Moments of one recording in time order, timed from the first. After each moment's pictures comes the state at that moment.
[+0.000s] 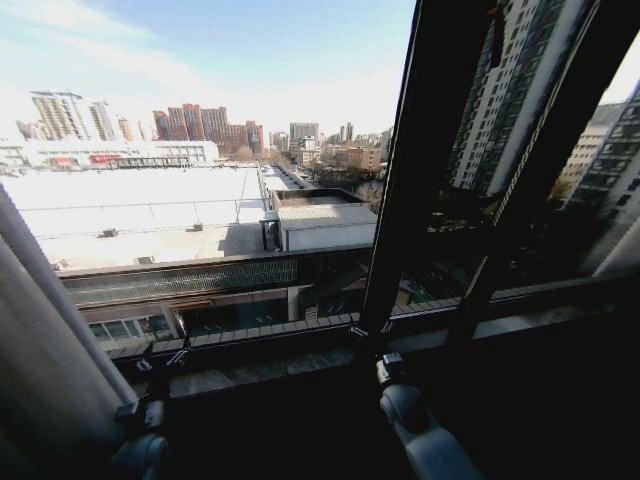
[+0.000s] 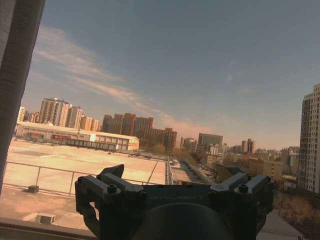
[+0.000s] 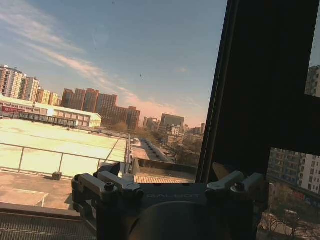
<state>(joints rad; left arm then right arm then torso) 1.37 -1.32 -0.78 -1.74 -0.43 -0.24 0.00 -1.10 1.24 0.26 1.70 0.10 0.05 0.23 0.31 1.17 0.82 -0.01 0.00</state>
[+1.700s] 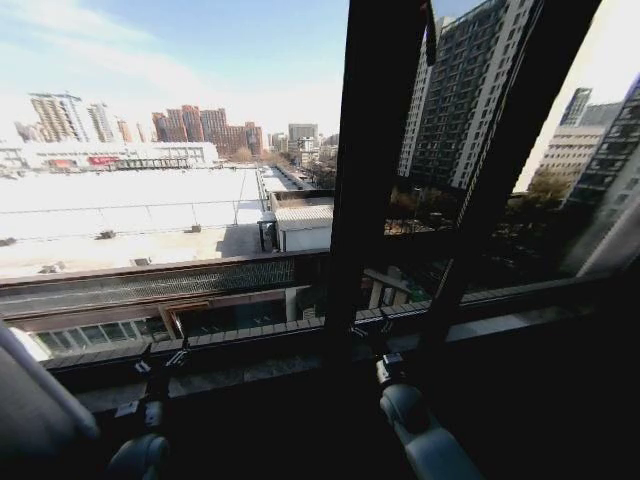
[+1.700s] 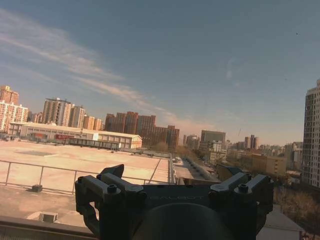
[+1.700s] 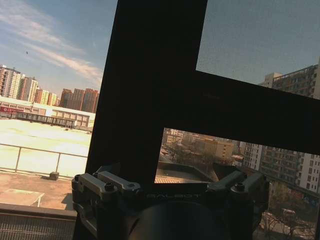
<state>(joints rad) 1.37 -1.33 -0.78 -1.74 -0.41 -0.24 -0.02 -1.10 1.24 0.26 1.70 0.10 0.05 0.23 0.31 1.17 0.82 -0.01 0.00</state>
